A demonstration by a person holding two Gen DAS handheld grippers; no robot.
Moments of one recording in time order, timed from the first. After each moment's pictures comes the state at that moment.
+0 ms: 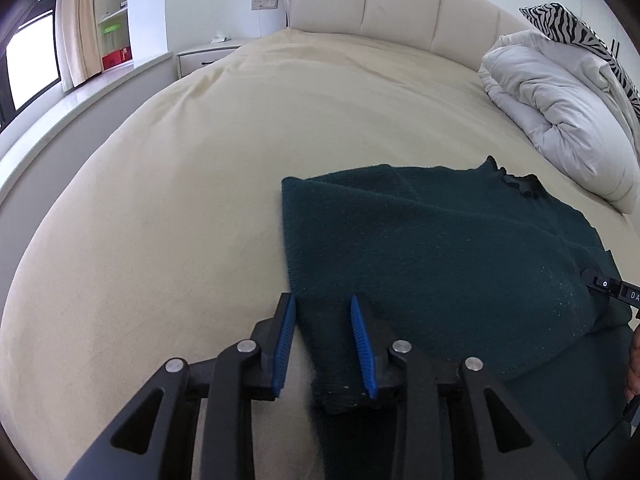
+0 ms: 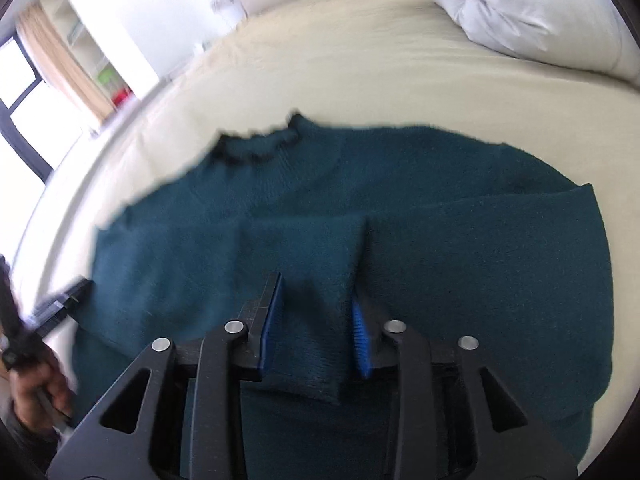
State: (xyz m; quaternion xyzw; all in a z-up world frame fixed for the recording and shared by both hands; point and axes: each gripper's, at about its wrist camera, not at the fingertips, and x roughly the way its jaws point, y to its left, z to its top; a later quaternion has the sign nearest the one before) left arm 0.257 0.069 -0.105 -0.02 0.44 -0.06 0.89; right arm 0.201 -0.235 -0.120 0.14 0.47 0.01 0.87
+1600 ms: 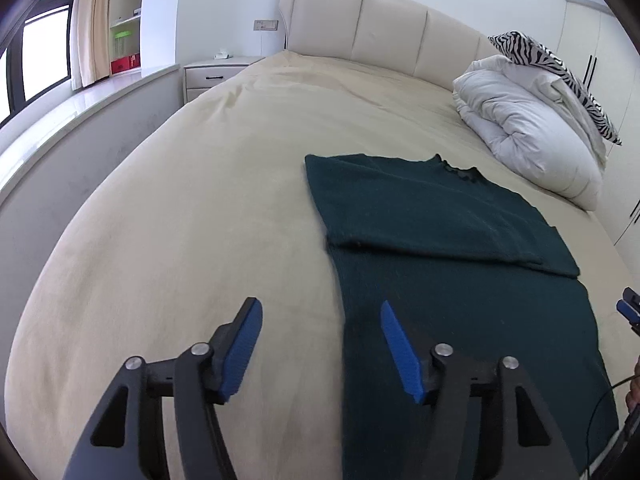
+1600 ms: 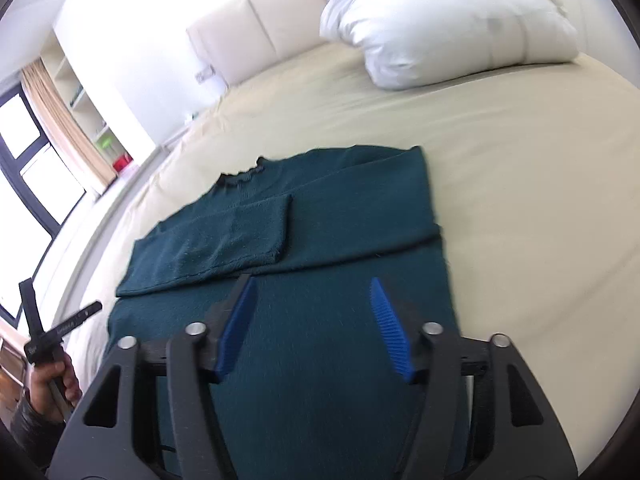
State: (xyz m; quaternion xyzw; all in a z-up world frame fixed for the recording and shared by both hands) left arm 0.106 0.118 -0.061 -0.05 0.41 -0.09 0.91; right arm -0.044 -0.303 -0.046 0.23 0.34 -0.03 0.91
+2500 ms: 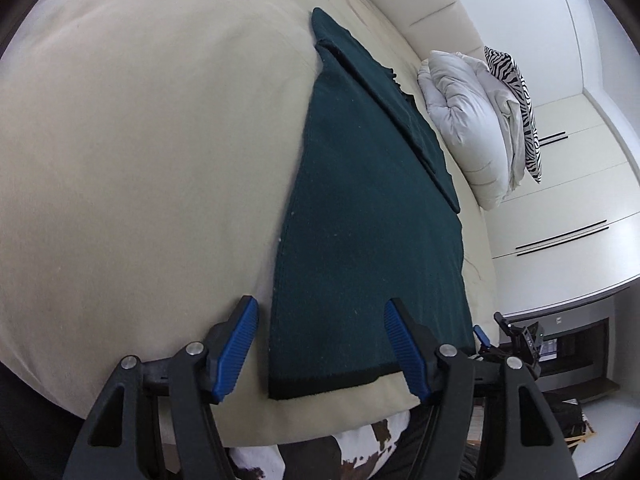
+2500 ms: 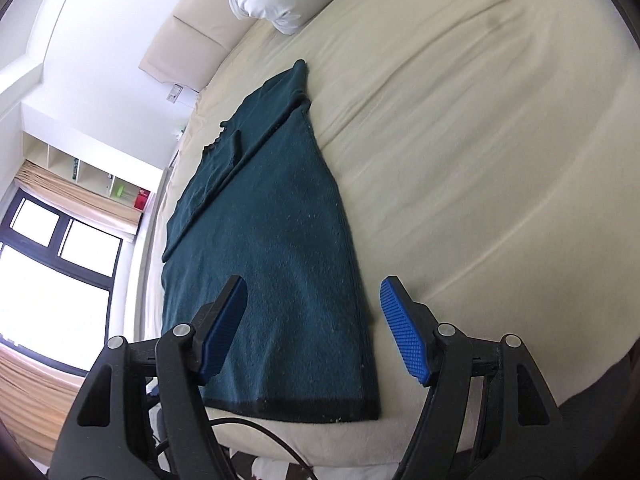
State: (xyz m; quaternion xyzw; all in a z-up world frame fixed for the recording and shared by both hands) left arm -0.036 0.171 -0.118 -0.31 0.55 -0.23 0.74; right arm -0.233 -0.360 -0.106 0.43 0.40 -0.01 0.81
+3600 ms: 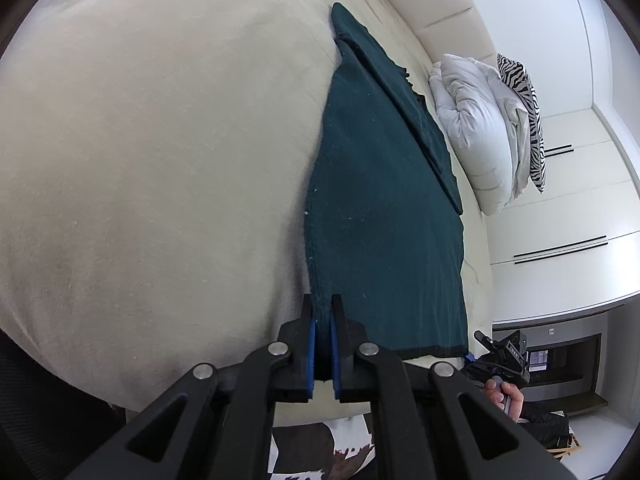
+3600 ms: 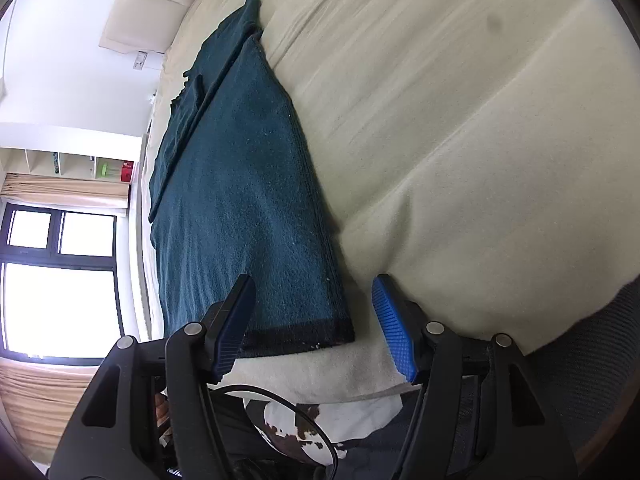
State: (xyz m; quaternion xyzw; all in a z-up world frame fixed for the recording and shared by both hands) left arm -0.045 0.177 -0.124 -0.33 0.56 -0.21 0.73; right arm -0.238 -0.361 -0.137 0.47 0.50 0.00 0.73
